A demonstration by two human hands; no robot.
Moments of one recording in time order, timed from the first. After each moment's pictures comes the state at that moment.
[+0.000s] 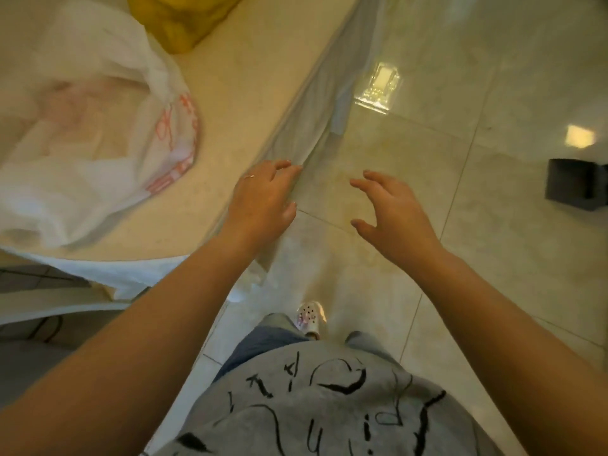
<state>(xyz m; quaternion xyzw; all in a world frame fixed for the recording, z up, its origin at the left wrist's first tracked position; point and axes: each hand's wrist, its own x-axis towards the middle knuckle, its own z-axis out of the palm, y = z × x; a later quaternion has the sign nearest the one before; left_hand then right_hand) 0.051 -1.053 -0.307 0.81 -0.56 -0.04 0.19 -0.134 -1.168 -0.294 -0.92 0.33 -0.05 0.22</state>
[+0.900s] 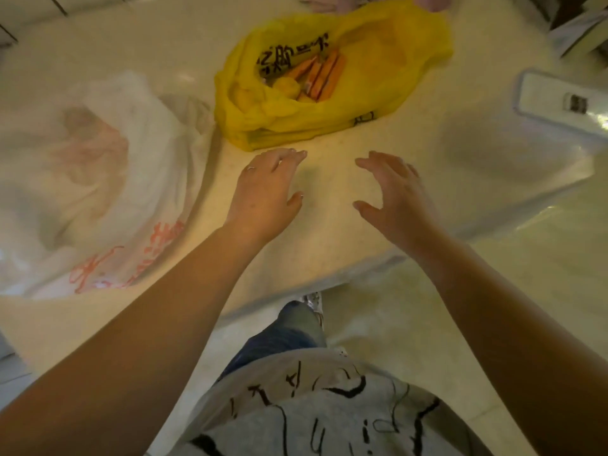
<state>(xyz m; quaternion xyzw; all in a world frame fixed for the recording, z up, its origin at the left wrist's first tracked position) 0.303 -1.338 -0.296 0.96 -0.21 0.02 0.17 0.258 -1.543 -0.276 -0.97 -0.03 0.01 0.24</state>
